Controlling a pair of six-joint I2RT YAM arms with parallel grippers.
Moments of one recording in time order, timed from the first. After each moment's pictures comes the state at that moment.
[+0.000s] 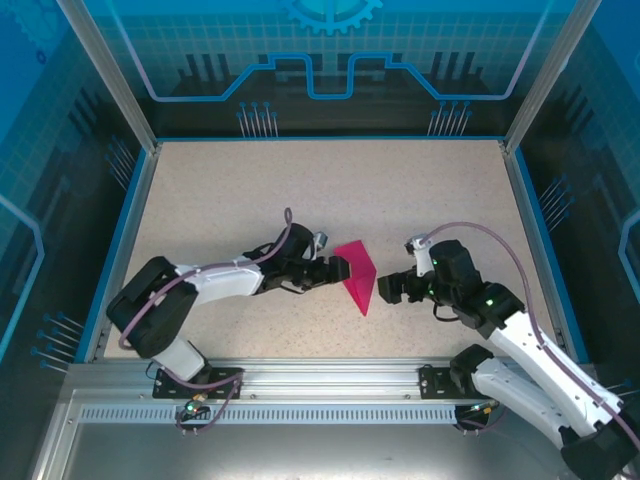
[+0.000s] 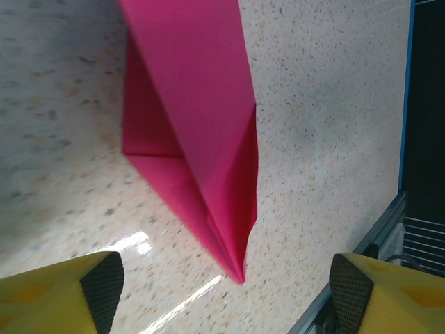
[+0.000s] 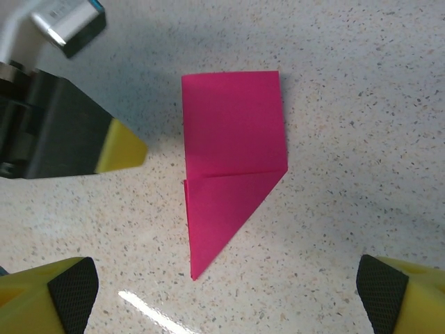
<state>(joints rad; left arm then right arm) -0.69 1.62 0.79 0.04 0.42 -0.90 0.52 0.72 0.63 -0.65 -0.13 0.29</state>
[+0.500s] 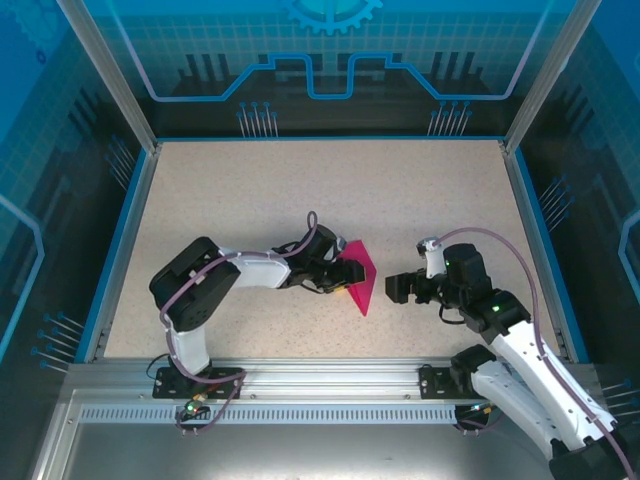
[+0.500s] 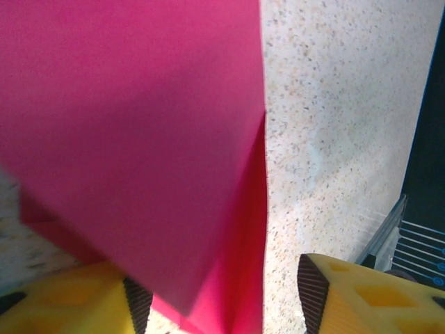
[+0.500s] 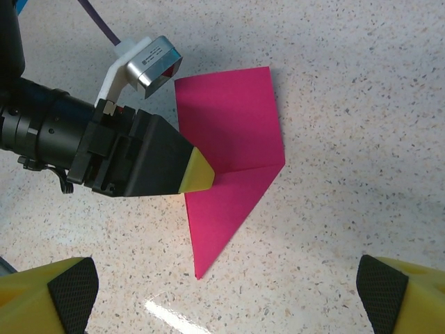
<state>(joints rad) -0.74 1.85 0.93 0.10 0.47 -1.00 0.40 0.66 0.58 -0.64 -0.25 0.30</state>
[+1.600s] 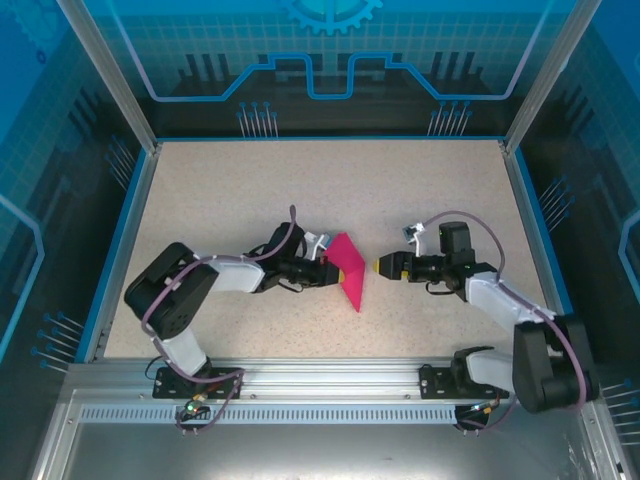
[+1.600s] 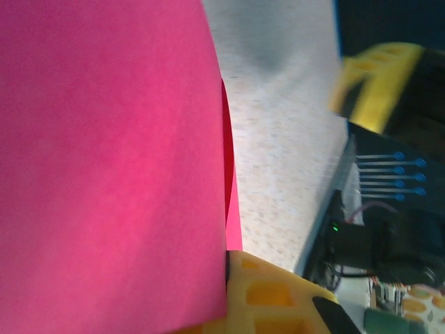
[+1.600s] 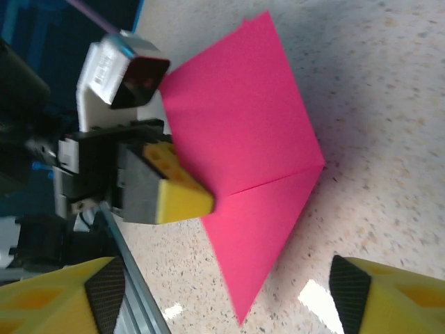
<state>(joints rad) -0.59 1.70 0.71 0.32 0.74 -0.73 0.15 1.25 0.52 -0.09 -0.90 0.35</state>
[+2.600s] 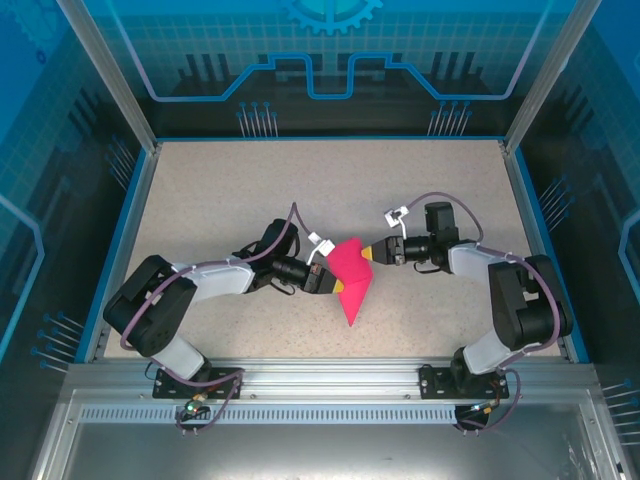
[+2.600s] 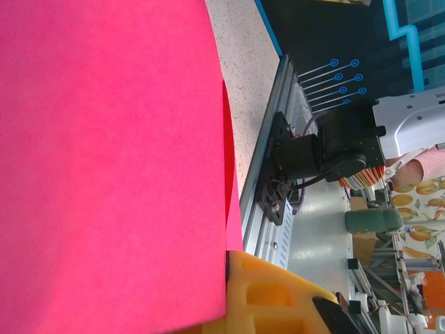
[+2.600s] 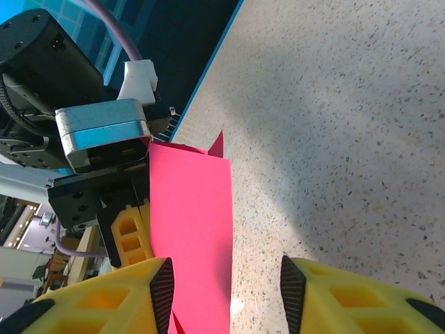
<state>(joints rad) -0.58 1.59 0.71 0.17 0.97 -0.48 0.17 1.57 0.69 0.08 -1.20 0.26</state>
